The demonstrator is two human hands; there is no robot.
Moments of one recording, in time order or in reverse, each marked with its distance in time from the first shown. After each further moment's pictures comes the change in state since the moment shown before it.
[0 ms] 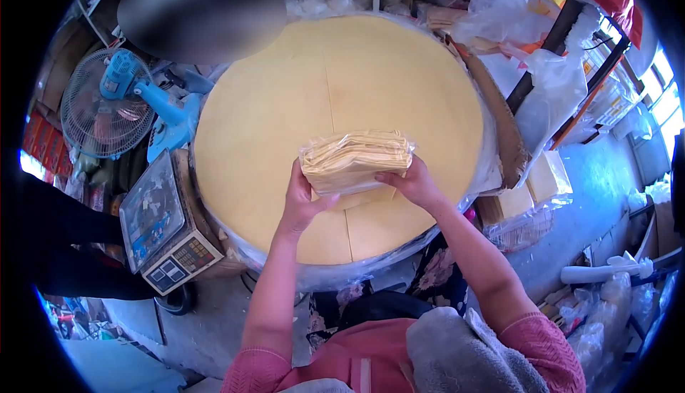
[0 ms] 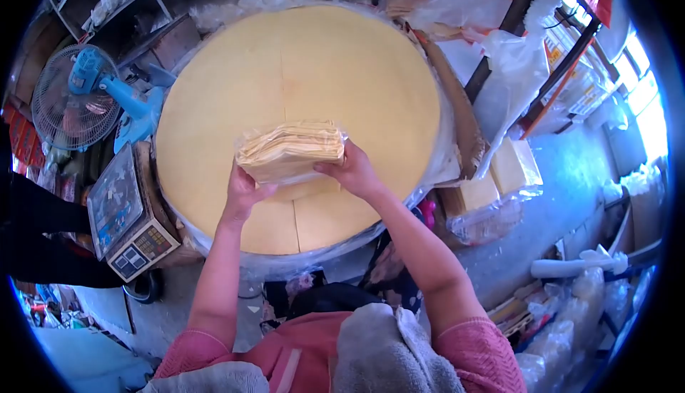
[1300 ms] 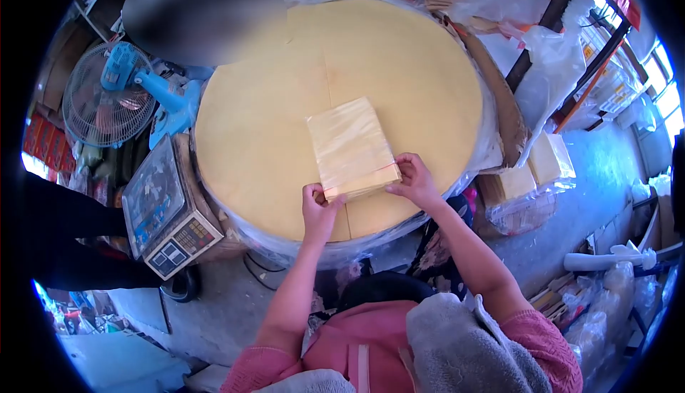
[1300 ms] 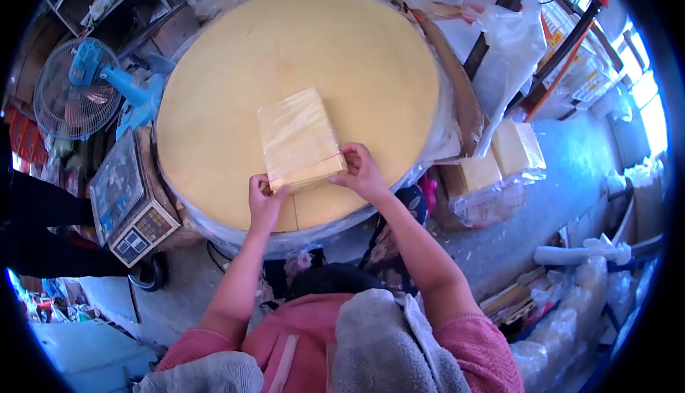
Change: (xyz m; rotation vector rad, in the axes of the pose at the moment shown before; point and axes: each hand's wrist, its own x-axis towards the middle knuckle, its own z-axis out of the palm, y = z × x) left_hand -0.083 -0.071 0.015 0.171 0.342 -0.270; right_hand -0.054 0.063 0.001 0.216 0.161 0.026
